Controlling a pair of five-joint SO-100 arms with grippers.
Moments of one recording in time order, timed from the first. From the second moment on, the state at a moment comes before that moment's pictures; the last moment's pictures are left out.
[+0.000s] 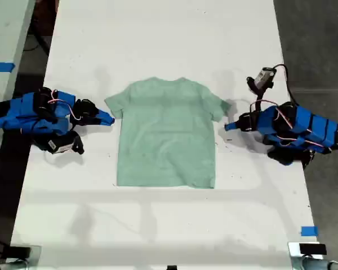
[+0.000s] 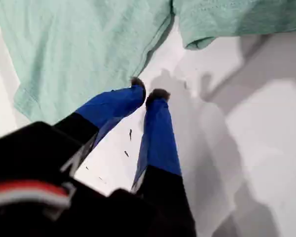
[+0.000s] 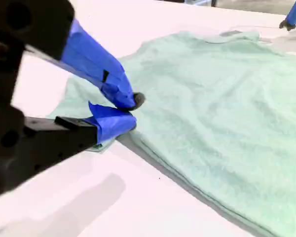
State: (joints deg) arm 0 -14.0 202.3 183.8 61.7 -6.0; arm 1 21.7 199.9 173.5 76.6 -32.3
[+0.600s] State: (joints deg) arm 0 -14.0 202.3 183.8 61.7 -6.0; arm 1 21.0 199.9 173.5 76.6 -32.3
